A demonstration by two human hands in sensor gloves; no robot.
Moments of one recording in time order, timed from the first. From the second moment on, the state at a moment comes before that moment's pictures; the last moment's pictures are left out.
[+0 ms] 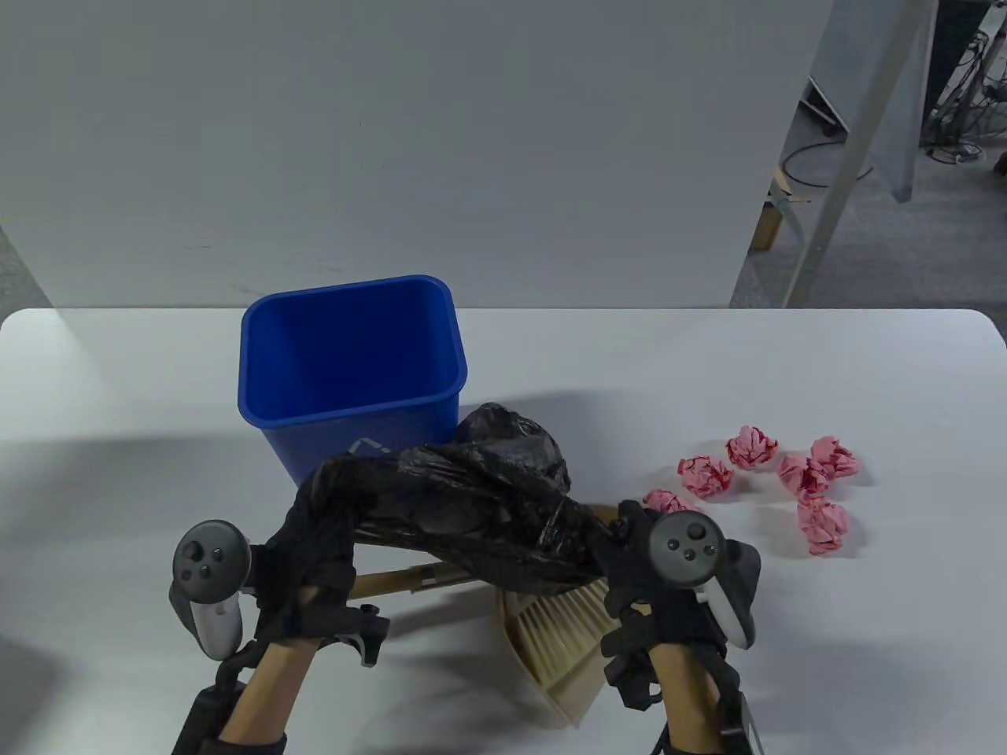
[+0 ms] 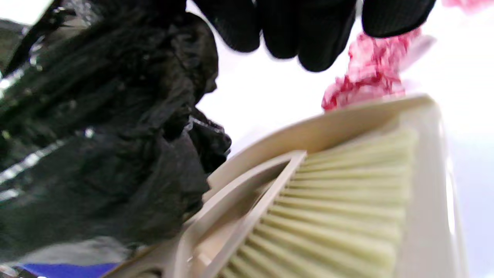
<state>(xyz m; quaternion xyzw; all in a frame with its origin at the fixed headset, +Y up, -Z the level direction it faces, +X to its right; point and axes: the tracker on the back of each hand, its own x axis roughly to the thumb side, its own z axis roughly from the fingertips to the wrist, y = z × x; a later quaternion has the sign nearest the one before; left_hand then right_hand) -0.254 -0.636 -0.325 0.13 -0.04 0.58 0.80 0.150 -0.661 -0.324 -0.03 0.04 0.92 0.39</state>
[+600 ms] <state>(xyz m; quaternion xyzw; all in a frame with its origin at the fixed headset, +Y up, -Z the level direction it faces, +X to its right) -0.245 -0.631 -0.321 0.17 -0.05 0.50 0.85 0.146 -0.611 -0.283 0.13 -0.31 0.81 0.47</state>
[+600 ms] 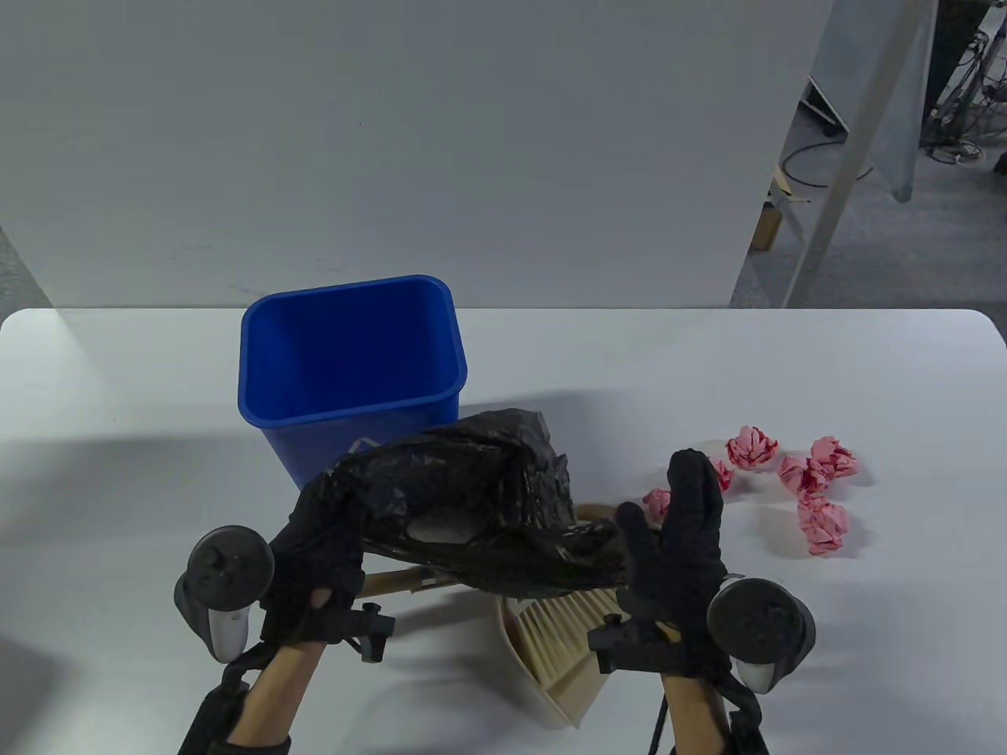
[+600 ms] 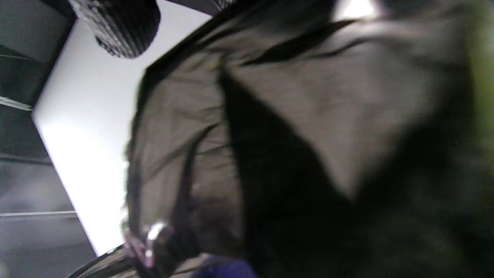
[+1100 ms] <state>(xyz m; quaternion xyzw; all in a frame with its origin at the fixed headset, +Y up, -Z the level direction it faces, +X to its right) -0.209 -0.625 -0.315 0.16 -0.19 0.37 0.90 0.078 -0.643 -0.302 0.09 -0.13 0.96 0.23</state>
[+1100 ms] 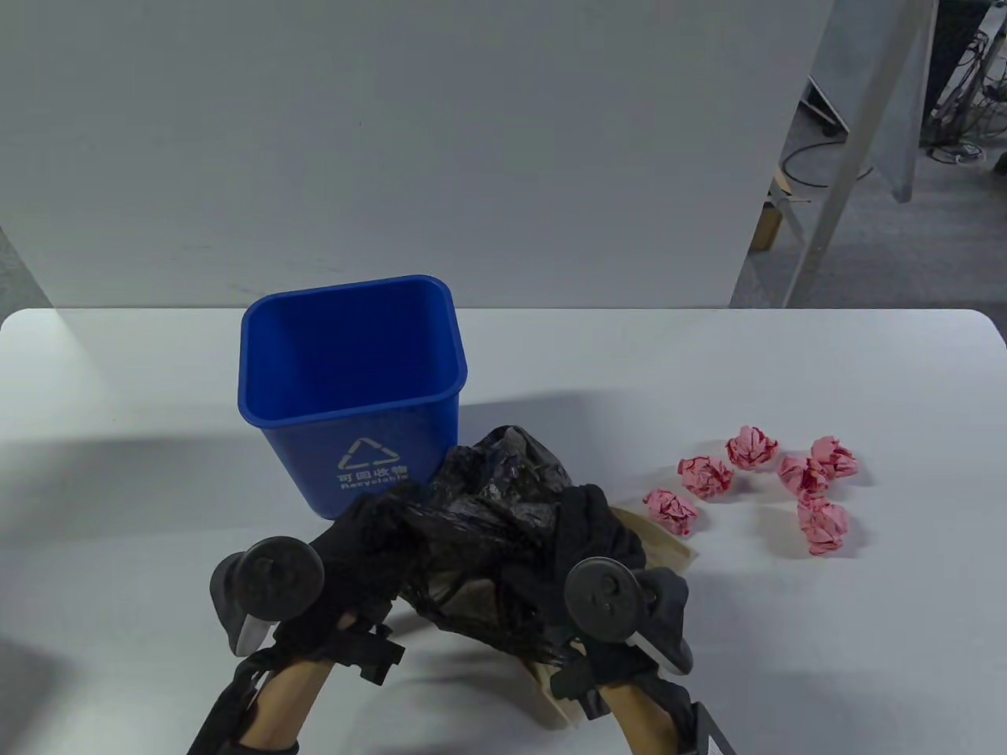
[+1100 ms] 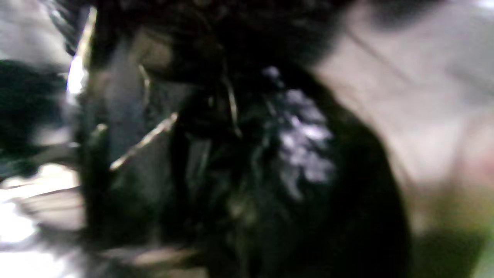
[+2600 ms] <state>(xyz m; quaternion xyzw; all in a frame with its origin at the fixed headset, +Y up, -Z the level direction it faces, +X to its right) -0.207 -0.482 -0.371 0.01 -0.12 0.58 0.81 0.119 -0.464 -0.328 0.01 -0.26 0.88 0.39</state>
